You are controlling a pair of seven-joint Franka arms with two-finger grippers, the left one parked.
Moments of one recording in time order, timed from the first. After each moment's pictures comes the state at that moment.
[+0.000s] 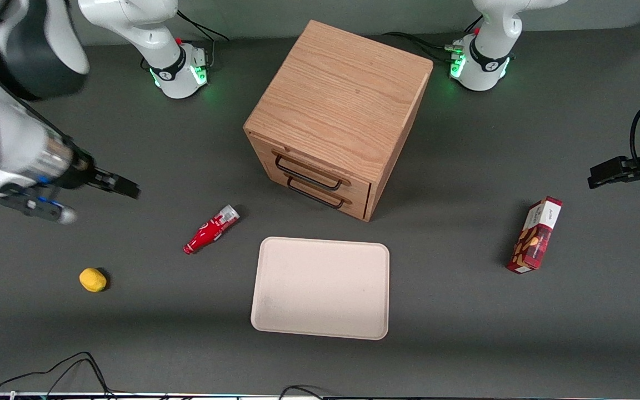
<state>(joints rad) 0.07 0.15 0.11 -1.66 0.05 1.72 0.59</state>
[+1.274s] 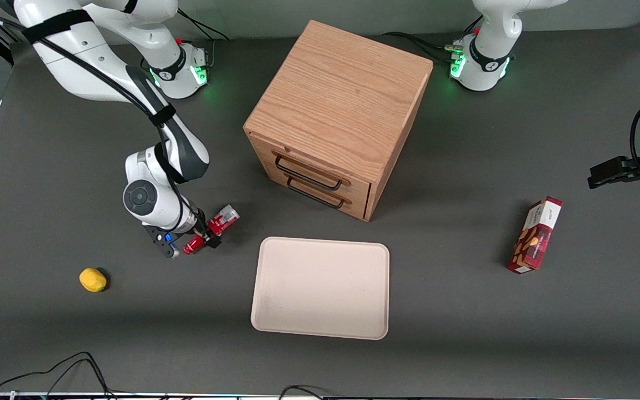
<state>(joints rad) 0.07 0.51 0.21 -1.99 -0.07 2.43 1.20</state>
